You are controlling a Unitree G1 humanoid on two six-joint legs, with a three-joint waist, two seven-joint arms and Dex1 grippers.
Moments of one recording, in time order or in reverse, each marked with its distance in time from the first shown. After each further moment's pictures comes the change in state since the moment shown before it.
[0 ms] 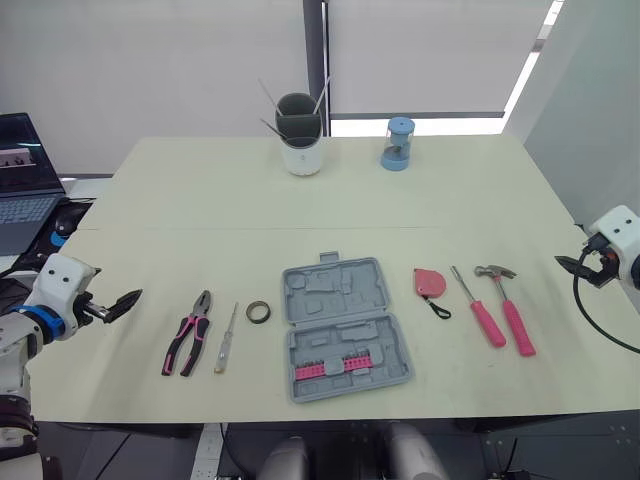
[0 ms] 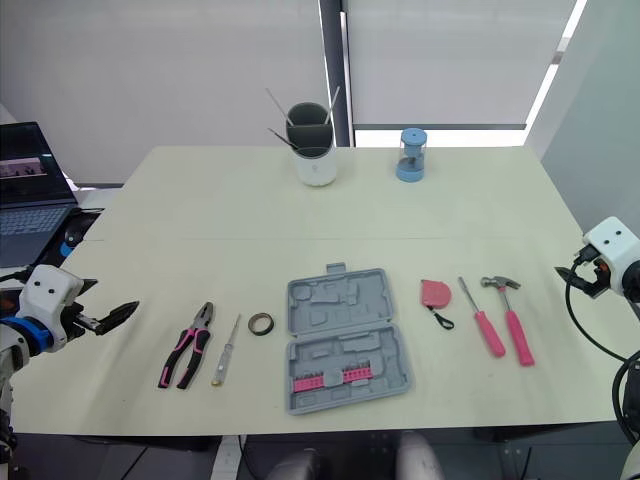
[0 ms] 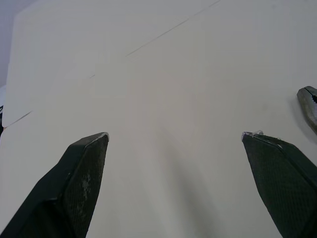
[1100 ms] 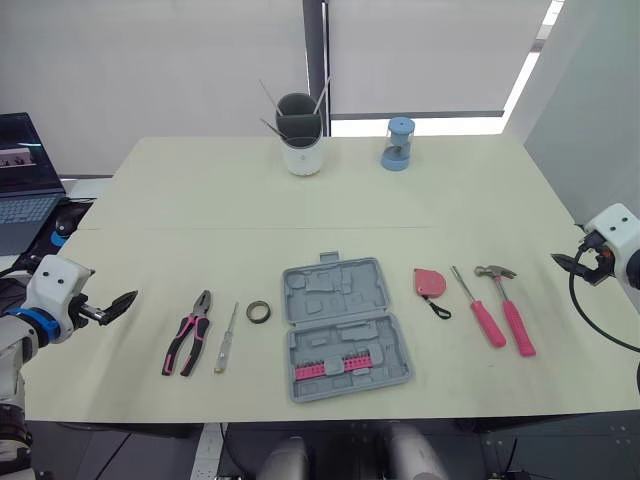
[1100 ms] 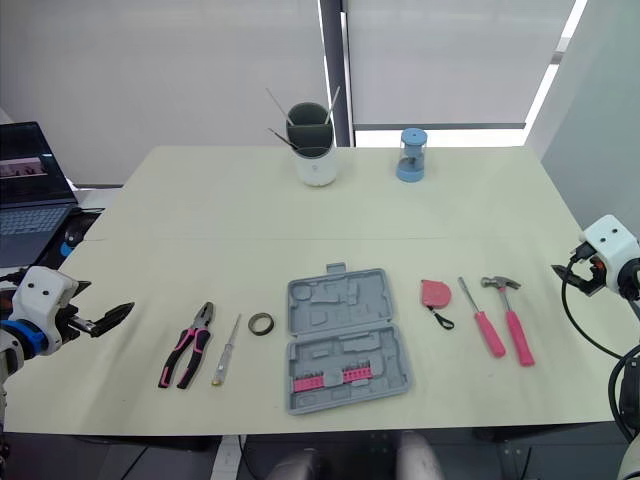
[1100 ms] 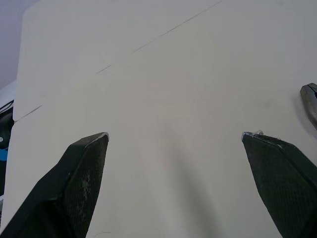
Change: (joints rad) left arm 0.069 0.000 0.034 -0.111 -0.005 0.060 0.047; right arm -0.015 0.014 0.001 0.017 -0.005 0.002 -0.014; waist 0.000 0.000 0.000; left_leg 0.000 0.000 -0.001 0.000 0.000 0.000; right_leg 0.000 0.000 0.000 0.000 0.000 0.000
